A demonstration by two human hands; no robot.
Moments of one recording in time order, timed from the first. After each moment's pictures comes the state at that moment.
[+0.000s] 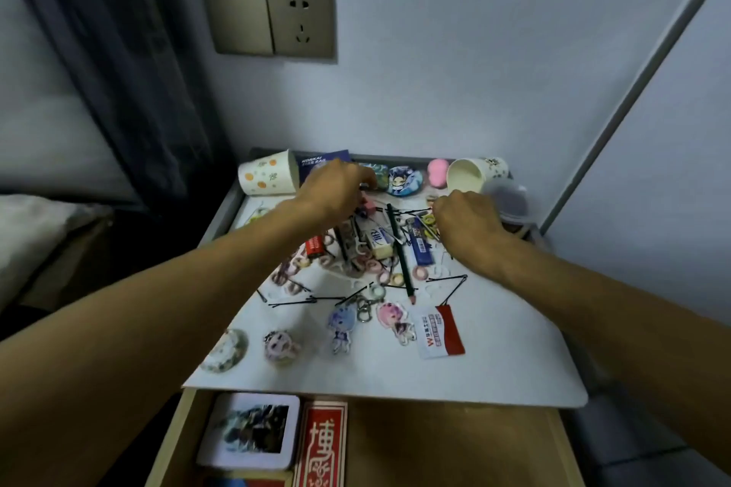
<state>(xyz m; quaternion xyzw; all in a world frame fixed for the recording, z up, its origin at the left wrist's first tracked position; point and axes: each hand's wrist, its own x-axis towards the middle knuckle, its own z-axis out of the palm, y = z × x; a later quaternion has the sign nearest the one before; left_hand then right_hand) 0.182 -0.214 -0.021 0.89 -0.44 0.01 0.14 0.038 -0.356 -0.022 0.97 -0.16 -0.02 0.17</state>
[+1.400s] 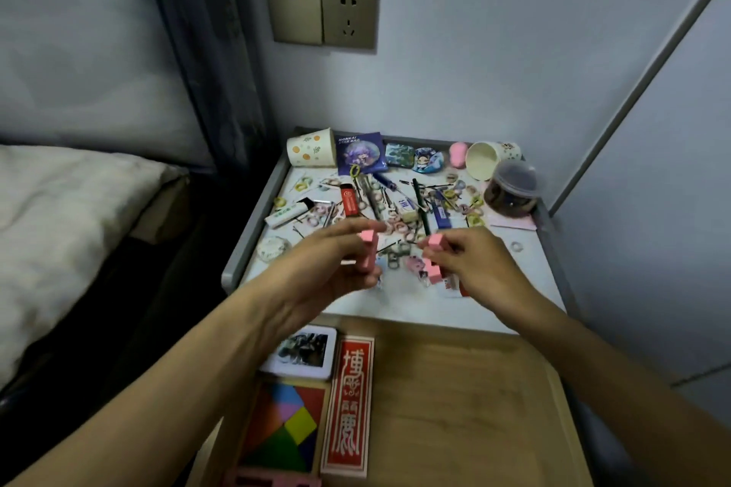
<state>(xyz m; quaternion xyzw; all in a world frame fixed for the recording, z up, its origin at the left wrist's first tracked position) 0.032 -0.076 0.003 0.58 -0.07 -0.42 0.70 -0.061 -0.268 -0.013 0.88 -0.20 0.08 -0.43</state>
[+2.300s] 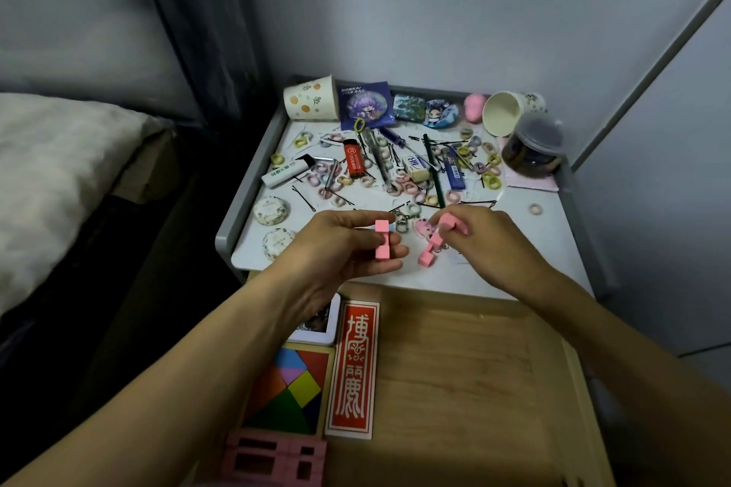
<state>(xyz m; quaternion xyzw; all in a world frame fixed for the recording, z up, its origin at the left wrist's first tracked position) 0.022 -0.078 -0.026 0.55 -0.01 -0.43 0.71 -0.060 -0.274 -0.047 0.94 -0.17 0.03 -0.29</state>
